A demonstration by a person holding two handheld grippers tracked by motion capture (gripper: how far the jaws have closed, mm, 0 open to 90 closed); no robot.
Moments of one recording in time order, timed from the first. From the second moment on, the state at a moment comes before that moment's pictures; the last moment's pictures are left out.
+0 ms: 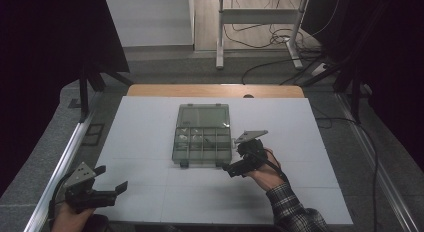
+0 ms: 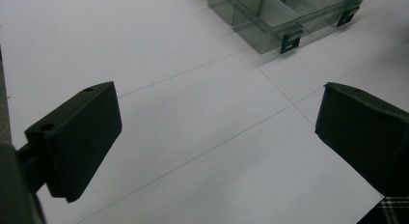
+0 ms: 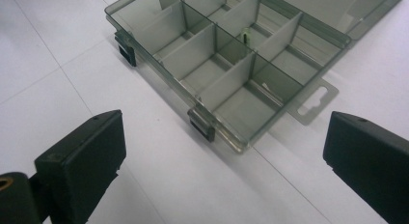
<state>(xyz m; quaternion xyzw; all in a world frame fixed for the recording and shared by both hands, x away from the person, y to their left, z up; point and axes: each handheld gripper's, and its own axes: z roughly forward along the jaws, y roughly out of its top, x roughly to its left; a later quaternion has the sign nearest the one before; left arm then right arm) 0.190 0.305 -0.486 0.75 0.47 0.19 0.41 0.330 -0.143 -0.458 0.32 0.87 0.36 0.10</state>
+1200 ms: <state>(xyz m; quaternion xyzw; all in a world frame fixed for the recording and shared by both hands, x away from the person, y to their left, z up) 0.190 0.306 -0.486 0.75 0.48 0.19 0.41 0.288 -0.207 -0.454 0.36 0.84 0.37 0.14</state>
